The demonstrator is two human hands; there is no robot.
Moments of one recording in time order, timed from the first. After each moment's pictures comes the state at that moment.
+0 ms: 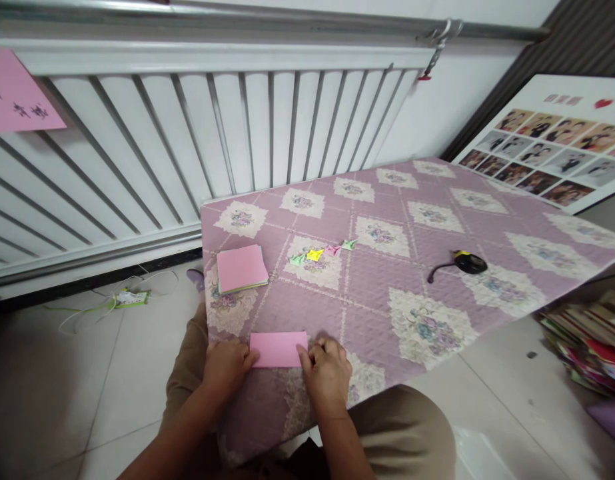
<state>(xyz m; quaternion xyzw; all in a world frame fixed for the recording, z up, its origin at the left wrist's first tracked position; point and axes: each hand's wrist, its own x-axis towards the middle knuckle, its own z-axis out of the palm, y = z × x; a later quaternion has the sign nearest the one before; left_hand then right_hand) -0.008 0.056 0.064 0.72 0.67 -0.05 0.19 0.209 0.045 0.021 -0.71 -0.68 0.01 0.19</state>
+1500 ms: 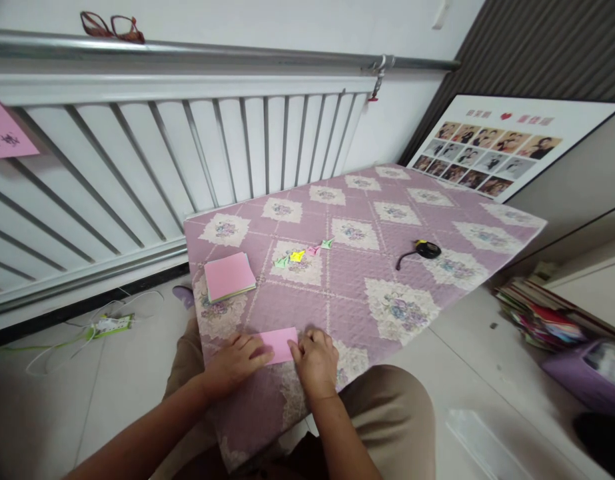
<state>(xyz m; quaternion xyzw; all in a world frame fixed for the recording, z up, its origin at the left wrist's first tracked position) -0.021 0.063 0.037 0.94 0.32 0.07 0.04 0.204 0.043 0.027 -0.71 -0.67 -0.01 0.20</state>
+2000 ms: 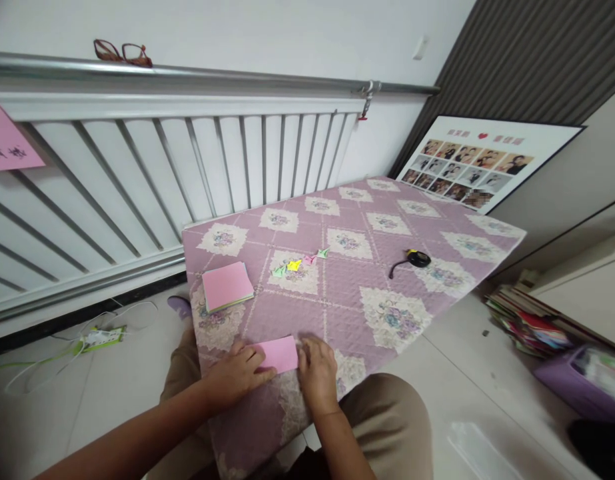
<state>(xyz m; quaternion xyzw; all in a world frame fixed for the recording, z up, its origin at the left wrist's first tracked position) -0.015 0.068 0.048 0.97 0.25 0.04 -0.01 0.213 0.039 0.021 -0.68 -0.68 -0.03 0.27</state>
